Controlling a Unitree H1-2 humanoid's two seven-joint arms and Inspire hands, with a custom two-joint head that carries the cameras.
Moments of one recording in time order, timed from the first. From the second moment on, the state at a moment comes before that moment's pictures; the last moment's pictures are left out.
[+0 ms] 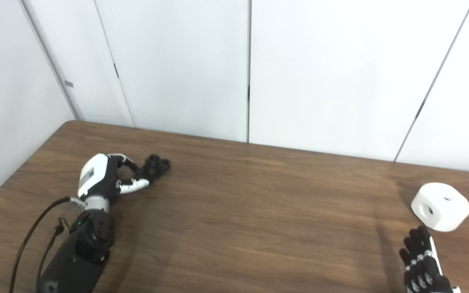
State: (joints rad) left arm -0.25 0.34 -0.02 0.03 0.60 0.47 0.07; right arm 0.22 -0.10 -0.17 -0.21 0.22 -0.16 0.20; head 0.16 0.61
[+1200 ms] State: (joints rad) left arm 0.06 0.26 -0.41 -0.40 0.75 0.27 -0.19; right arm 0.22 -0.08 -0.07 -0.29 0.15 -0.08 0.14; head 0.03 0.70
